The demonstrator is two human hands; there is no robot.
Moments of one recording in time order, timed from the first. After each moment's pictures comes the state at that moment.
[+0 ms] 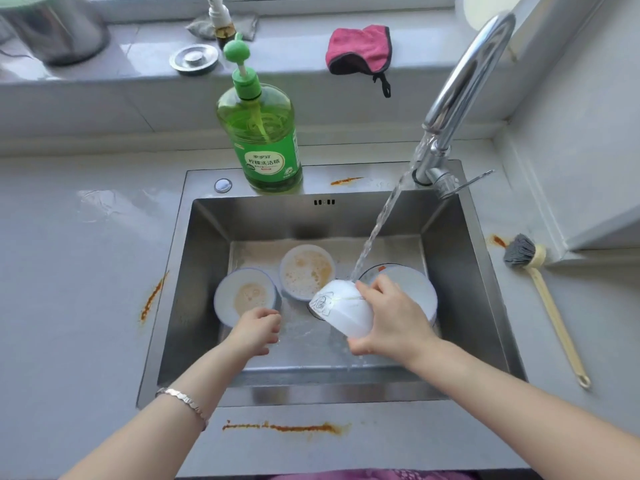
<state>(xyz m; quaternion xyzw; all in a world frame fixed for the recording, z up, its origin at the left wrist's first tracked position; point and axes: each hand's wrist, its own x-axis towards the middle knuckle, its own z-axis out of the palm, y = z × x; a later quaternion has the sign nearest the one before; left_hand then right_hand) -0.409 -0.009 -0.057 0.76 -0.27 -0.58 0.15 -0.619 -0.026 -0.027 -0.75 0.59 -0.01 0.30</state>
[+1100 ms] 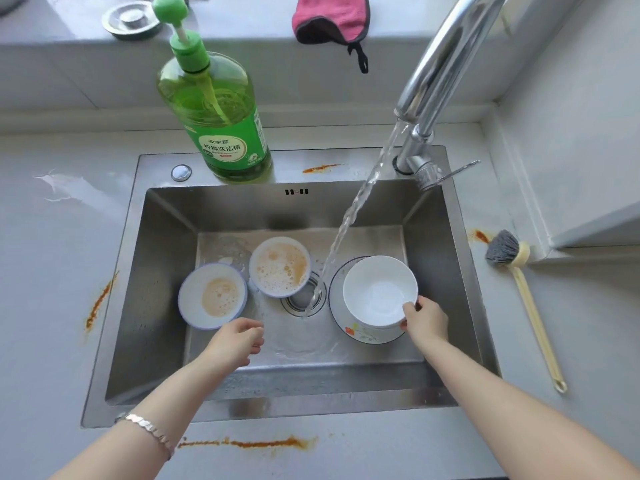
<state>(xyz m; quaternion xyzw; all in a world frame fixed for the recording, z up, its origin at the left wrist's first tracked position) -0.430 -0.014 -0.084 0.77 -0.27 -0.58 0.09 -0.713 -0.048 -0.153 -0.36 0.83 -0.14 0.41</state>
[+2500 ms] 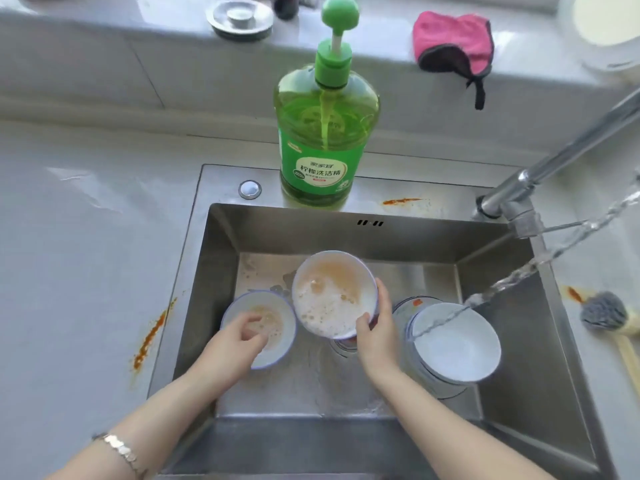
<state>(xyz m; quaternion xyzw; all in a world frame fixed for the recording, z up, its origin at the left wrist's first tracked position) -0.297 -0.048 -0.123 0.75 -0.38 -0.54 0.12 -0.509 -0.079 -0.159 -0.45 0.73 -0.27 0.44</state>
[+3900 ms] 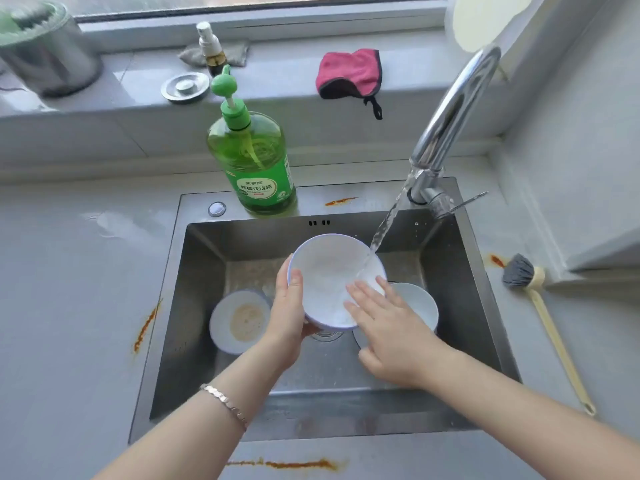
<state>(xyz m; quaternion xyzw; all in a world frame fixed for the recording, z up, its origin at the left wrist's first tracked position) -0.472 -0.057 -0.028 0.62 -0.23 -0.61 0.43 -0.633 -0.050 -0.034 -0.90 0.43 -0.05 0.10</state>
